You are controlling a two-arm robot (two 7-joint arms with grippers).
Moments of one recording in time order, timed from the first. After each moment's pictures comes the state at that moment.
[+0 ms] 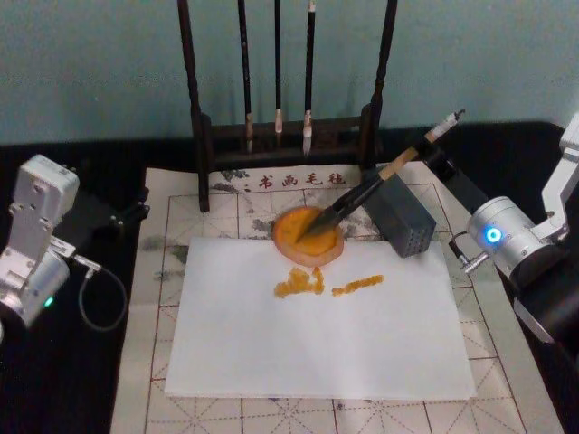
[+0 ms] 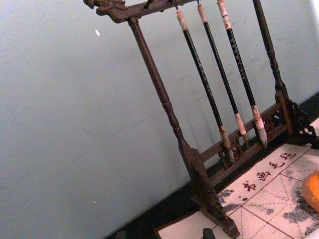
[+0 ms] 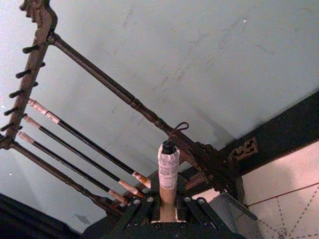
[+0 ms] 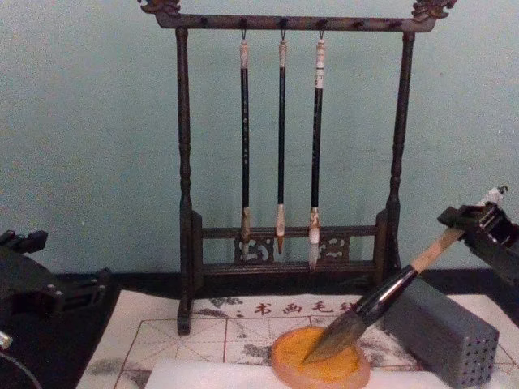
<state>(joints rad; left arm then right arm) -0.20 0.60 0.45 -1.41 -0.25 -0.12 0.03 0.32 0.32 -0.32 -1.25 1.24 0.09 0.23</state>
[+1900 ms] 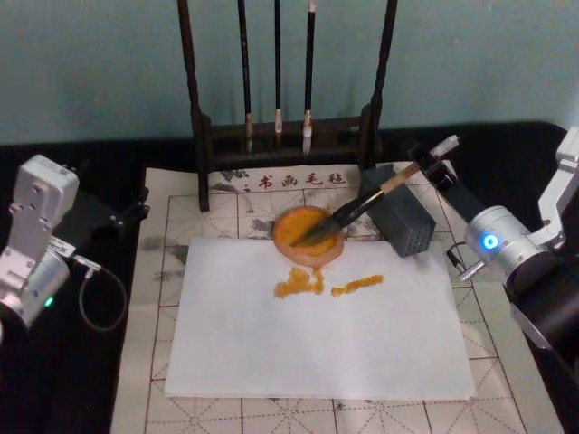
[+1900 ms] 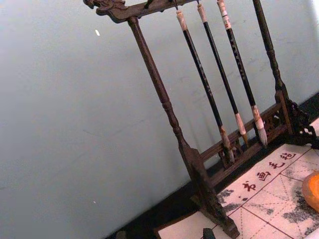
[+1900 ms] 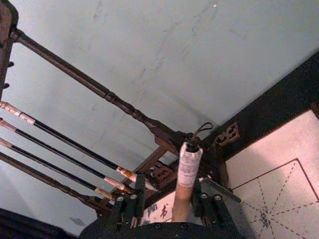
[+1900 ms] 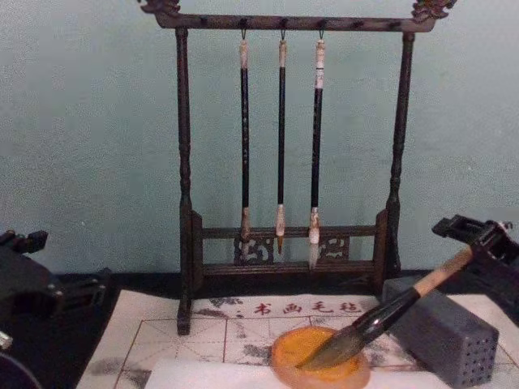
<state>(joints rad) -0.20 0.60 0.45 -1.41 -0.25 -0.12 0.03 0.31 0.33 -0.34 -1.25 1.31 0.09 0.16</state>
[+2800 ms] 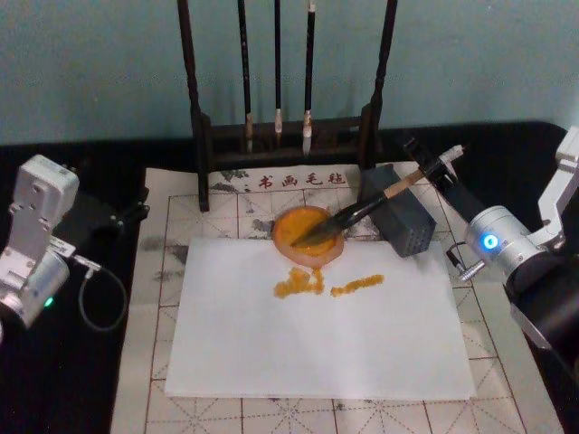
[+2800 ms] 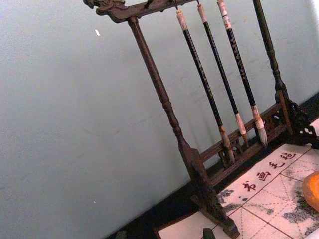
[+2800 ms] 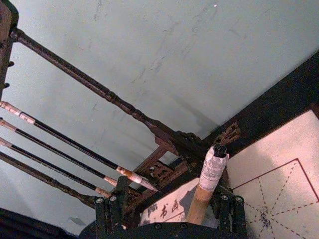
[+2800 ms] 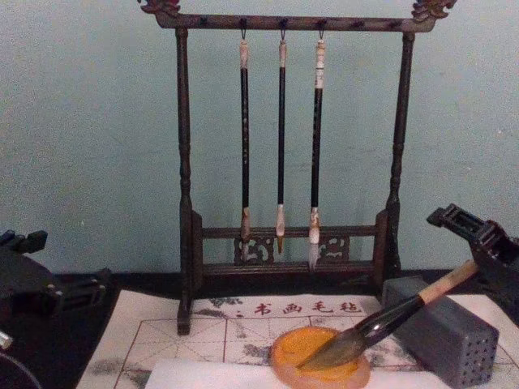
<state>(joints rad) -0.20 0.60 0.45 -1.41 -0.25 -0.12 0.03 0.31 0.33 -0.34 -1.25 1.31 0.09 0.16</state>
